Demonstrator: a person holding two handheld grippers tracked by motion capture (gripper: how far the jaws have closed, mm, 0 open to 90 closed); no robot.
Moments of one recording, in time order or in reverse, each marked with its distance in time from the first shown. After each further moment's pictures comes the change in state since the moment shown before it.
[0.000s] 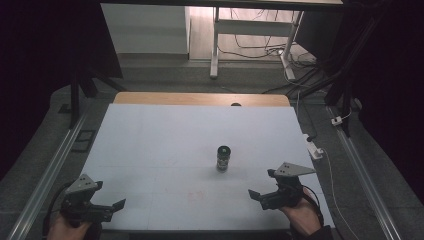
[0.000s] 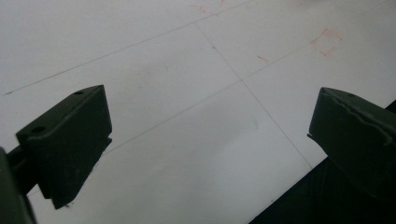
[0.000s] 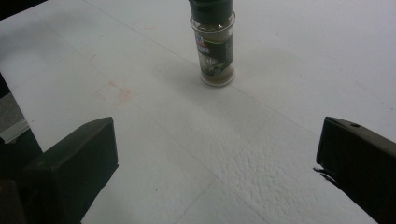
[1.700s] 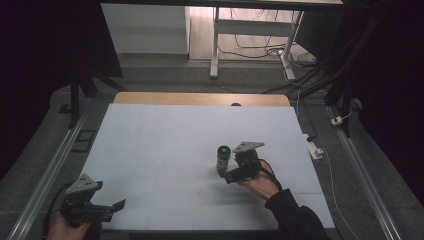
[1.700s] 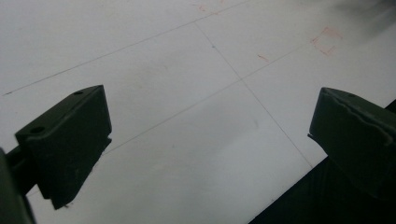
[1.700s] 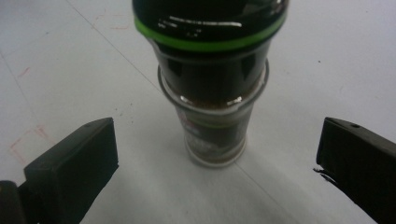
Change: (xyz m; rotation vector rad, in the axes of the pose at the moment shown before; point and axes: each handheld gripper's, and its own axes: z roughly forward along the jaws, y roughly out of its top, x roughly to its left) left arm 0.000 0.000 0.000 0.002 -0.002 0.001; right arm -0.010 0.042 0.125 0.108 0.012 -0.076
